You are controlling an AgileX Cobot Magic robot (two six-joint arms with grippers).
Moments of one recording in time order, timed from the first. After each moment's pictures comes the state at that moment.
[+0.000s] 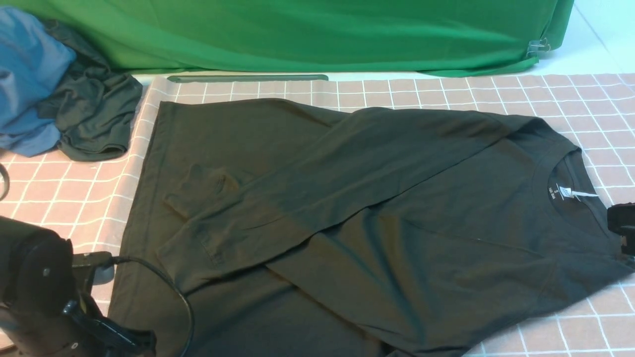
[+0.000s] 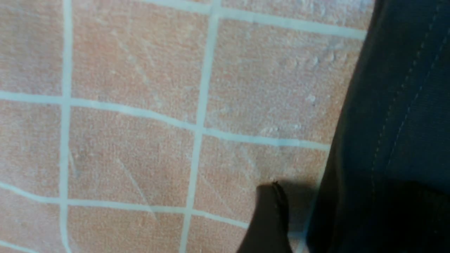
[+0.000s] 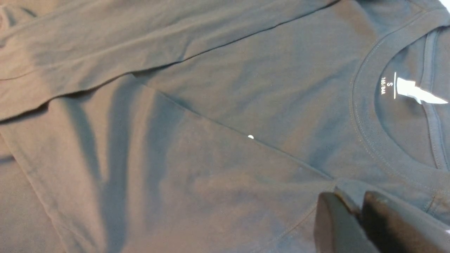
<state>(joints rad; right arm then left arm) 0.11 0.86 -0.65 0.23 0.60 -0.13 -0.16 1.39 -0.54 0.11 0.82 -0.41</state>
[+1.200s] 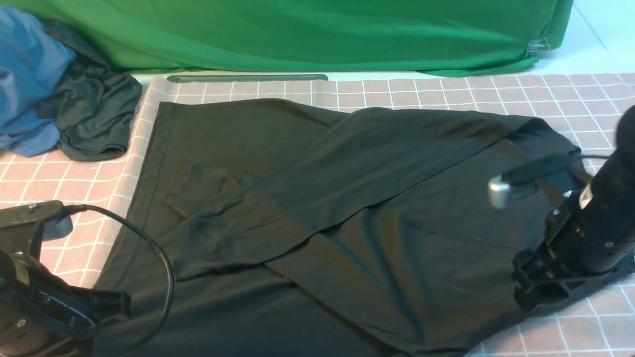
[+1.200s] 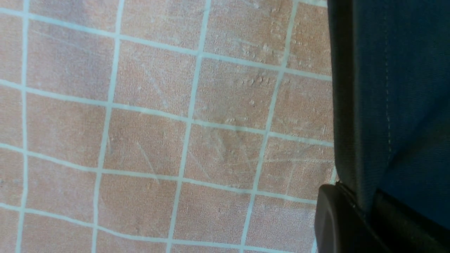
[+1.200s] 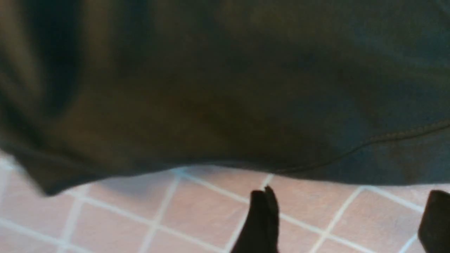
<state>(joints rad) 0.29 1.56 -0.93 0.04 0.95 -0.10 -0.16 1.07 -0.65 0.08 1.01 -0.40</state>
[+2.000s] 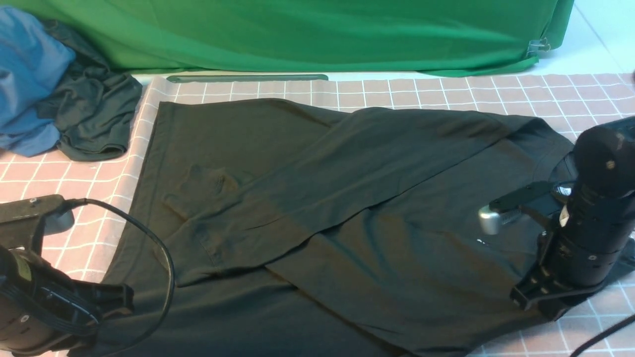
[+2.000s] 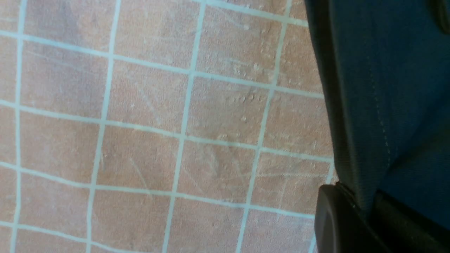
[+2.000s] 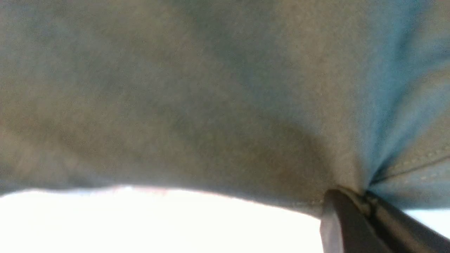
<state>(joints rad) 0.29 1.63 -0.93 0.00 0.99 -0.11 -0.16 1.07 -0.65 0.08 0.98 -0.40</state>
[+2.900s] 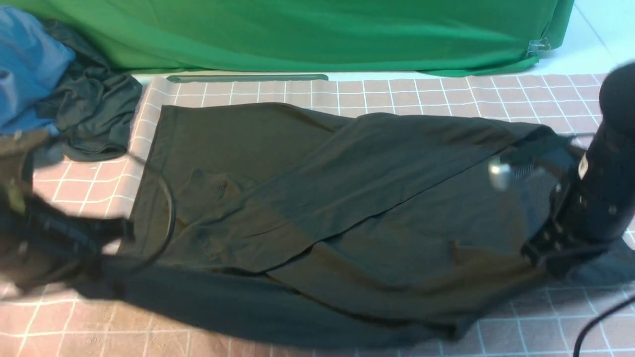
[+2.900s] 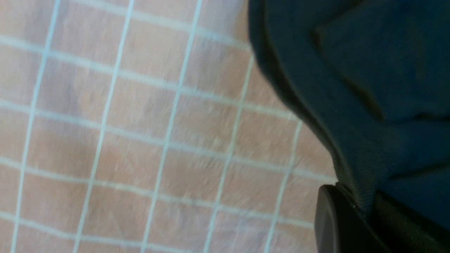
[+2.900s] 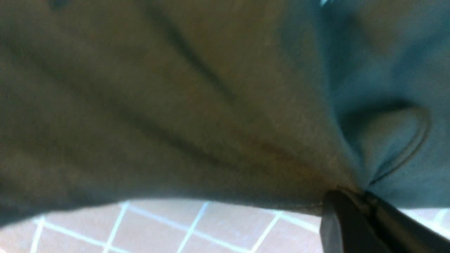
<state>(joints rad) 0.25 1.62 -1.13 -0.01 1.14 -0.13 -0.16 1.16 -0.88 0.09 1.02 -0.45</state>
